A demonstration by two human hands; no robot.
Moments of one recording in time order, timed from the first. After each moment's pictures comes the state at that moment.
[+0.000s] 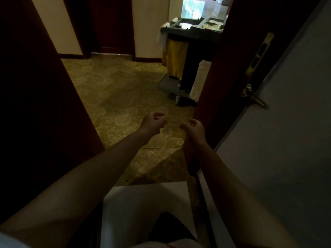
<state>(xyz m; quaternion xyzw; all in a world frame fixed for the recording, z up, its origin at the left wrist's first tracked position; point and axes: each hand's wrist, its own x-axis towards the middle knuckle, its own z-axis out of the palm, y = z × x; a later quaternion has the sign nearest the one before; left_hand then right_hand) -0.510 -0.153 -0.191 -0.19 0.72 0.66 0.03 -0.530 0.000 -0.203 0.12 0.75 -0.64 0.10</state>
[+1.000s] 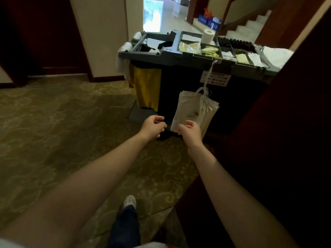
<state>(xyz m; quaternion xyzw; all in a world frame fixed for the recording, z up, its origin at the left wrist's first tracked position) -1.129 -0.222 -0.214 -0.08 0.76 0.64 0.11 -1.104 -0.075 -0.204 0.20 0.75 -0.63 0.03</state>
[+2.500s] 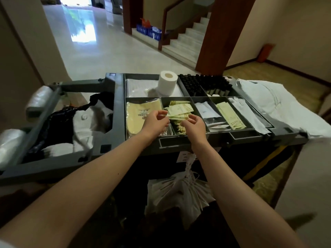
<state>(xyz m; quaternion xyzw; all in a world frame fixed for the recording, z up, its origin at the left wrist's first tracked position) -1.817 -0.036 -0.164 0.09 0.75 0.64 0.16 -1.755 0.094 -0.155 0.31 0.69 -0.64 -0.12</state>
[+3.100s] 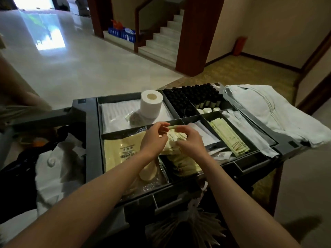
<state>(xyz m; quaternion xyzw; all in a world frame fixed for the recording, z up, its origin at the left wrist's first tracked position) -1.938 0.036 -0.185 0.23 0.80 0.55 0.10 -1.857 0.159 -0.167 0.22 0.85 -0.47 -0.13</state>
